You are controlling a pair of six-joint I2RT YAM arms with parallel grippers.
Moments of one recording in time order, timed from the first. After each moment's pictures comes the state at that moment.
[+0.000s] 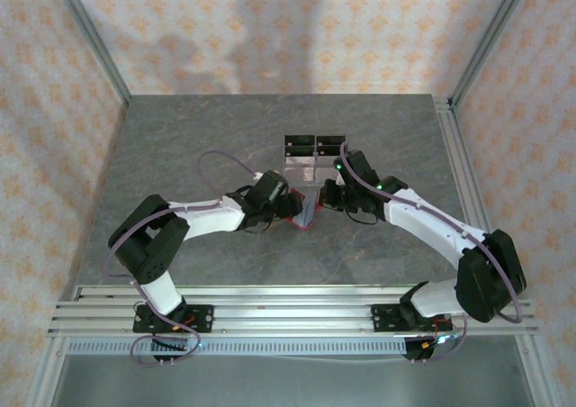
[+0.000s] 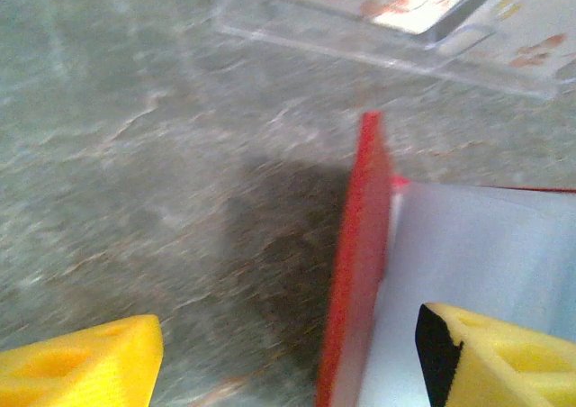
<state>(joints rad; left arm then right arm) -0.68 1.69 0.87 -0.08 -0.03 -0.87 0.57 1.36 0.94 -0.51 -0.19 0.72</state>
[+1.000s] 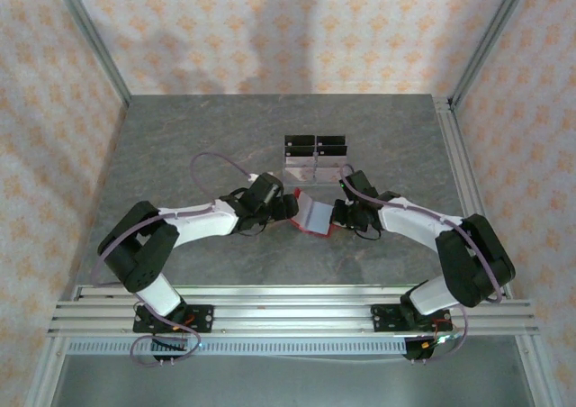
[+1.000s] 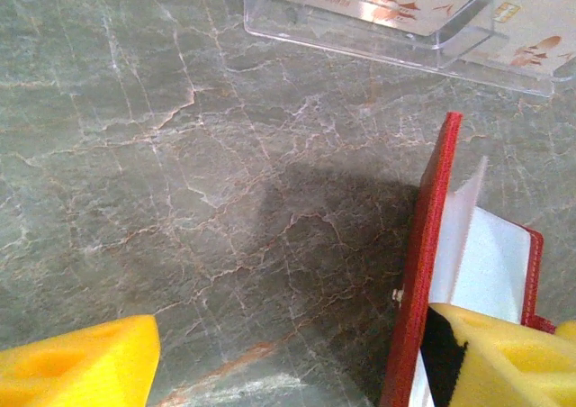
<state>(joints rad) -0.68 1.64 0.85 -0.10 -0.05 -0.85 0.51 1.46 0.74 -0.39 -0.13 0.72</state>
